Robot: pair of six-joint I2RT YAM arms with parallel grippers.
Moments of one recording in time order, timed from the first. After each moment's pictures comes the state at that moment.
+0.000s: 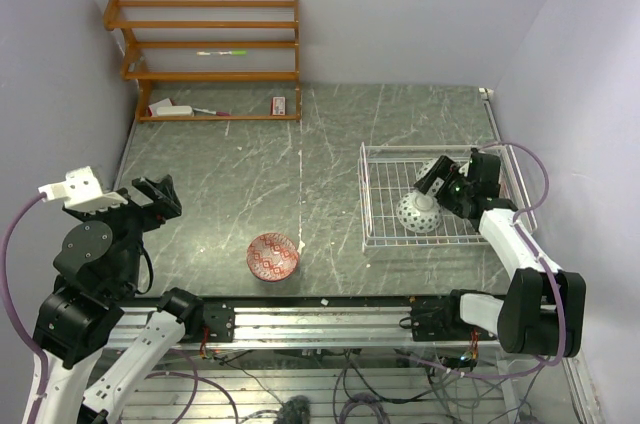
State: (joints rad) left arm -0.45 0.38 1.07 -0.76 -0.62 -0.33; right arm -0.08 1.18 0.63 -0.20 -0.20 0.52
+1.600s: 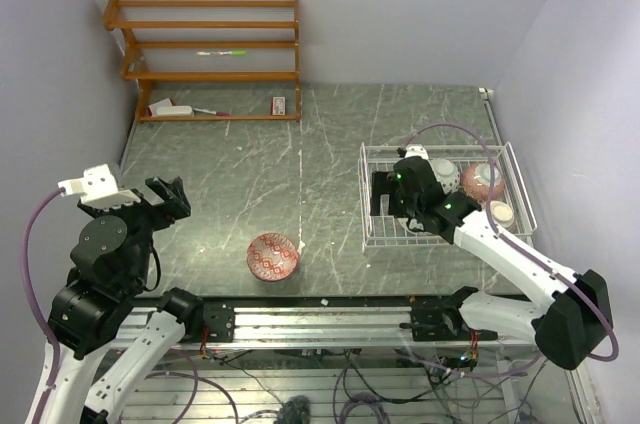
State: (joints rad) left arm -0.45 0.38 1.00 -0.73 -0.59 -0.34; right arm 0.61 1.11 0.81 -0.50 0.28 0.44
